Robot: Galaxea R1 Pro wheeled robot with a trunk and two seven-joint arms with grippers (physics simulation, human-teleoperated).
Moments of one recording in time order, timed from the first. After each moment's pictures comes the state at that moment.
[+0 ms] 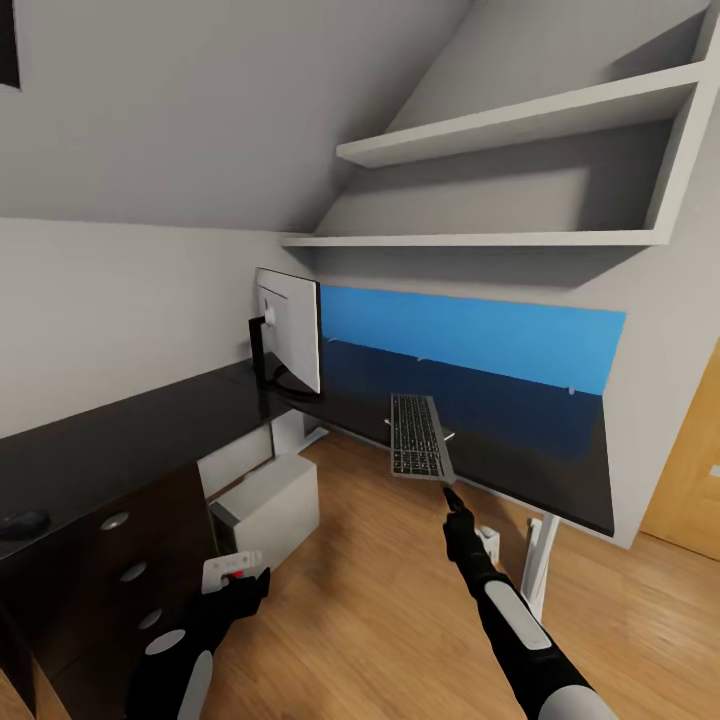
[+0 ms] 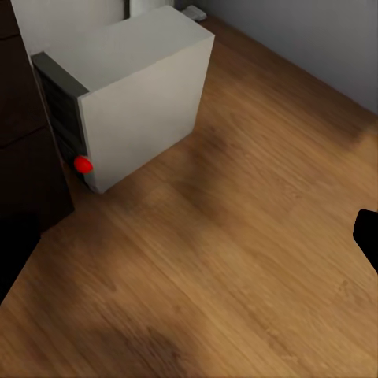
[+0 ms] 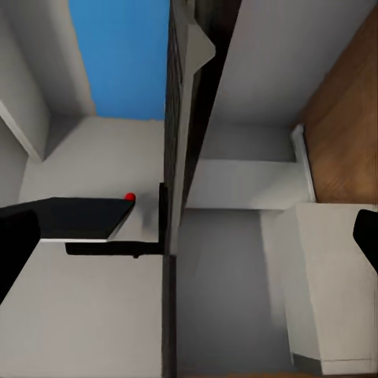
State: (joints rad) left arm -0.07 -0.14 0.04 -1.56 0.07 0.58 0.12; right arm -0.49 0.04 0.07 -0.70 -1.50 0.00 0.29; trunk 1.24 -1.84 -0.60
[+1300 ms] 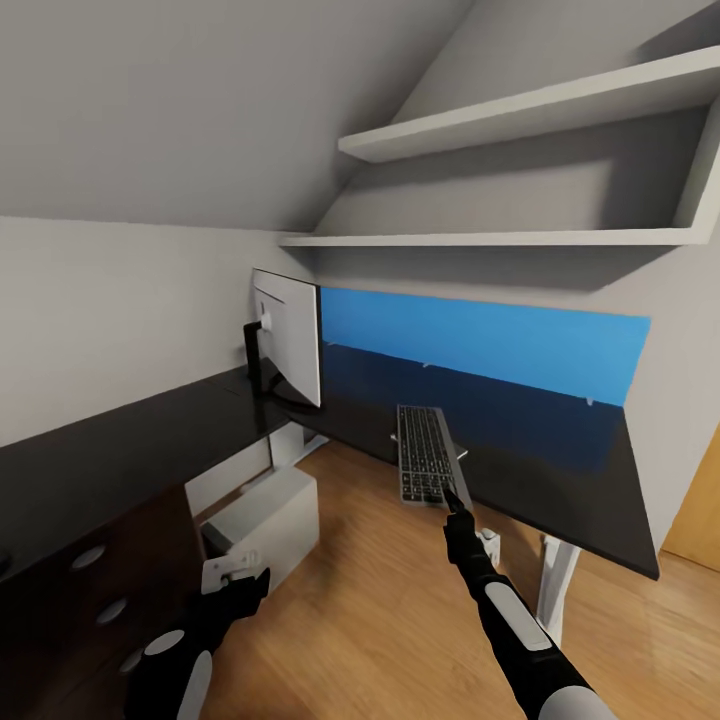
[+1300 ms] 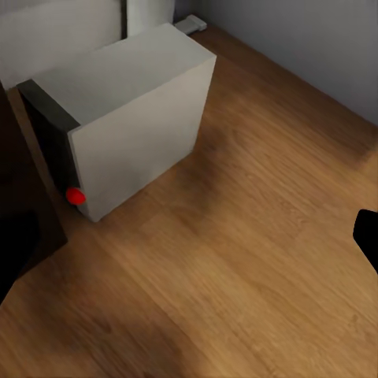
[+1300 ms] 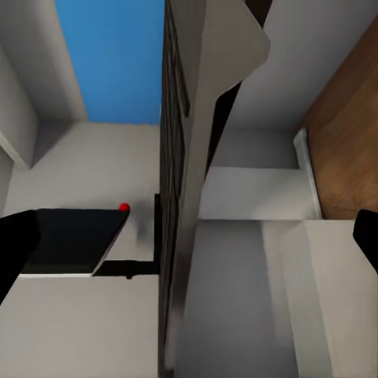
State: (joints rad) left arm -0.07 -0.14 0.04 -1.56 0.07 0.58 0.12; right arm -0.49 0.04 0.07 -0.70 -1.50 0.00 0.29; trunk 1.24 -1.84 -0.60
